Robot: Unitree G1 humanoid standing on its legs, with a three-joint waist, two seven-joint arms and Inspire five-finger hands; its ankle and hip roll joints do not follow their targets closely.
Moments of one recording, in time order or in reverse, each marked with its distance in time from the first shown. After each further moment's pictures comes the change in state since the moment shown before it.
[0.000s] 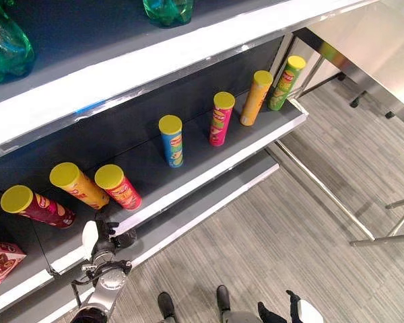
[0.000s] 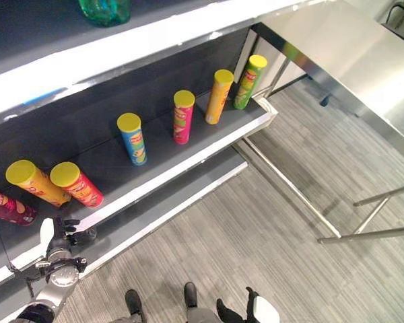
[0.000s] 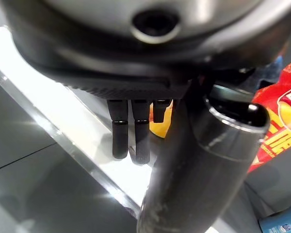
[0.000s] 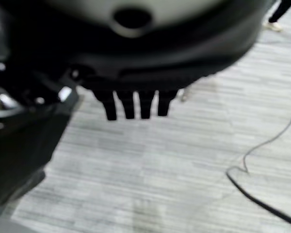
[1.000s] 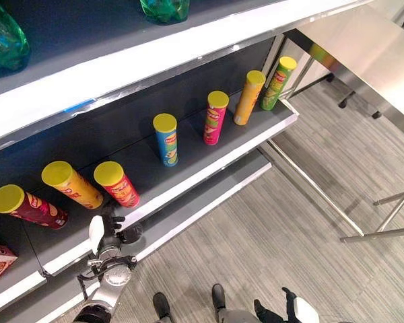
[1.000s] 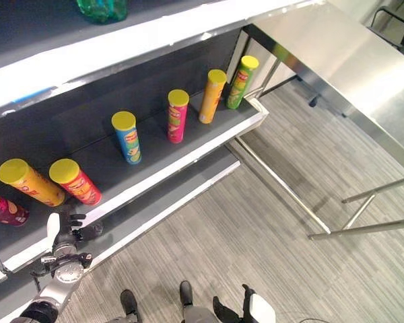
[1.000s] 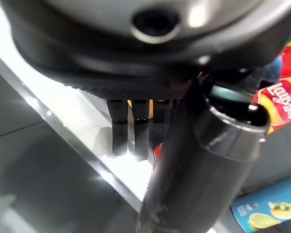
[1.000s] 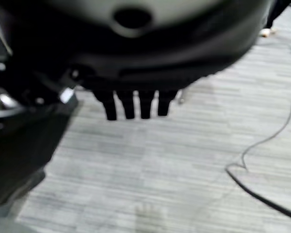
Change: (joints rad) left arm 0.012 -0.021 -0.015 -0.091 -0.006 0.024 -0.017; right arm -0.001 0.023 0.002 -0.030 -0.005 0.002 -0.002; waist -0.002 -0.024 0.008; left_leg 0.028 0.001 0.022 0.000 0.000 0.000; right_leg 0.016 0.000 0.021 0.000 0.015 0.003
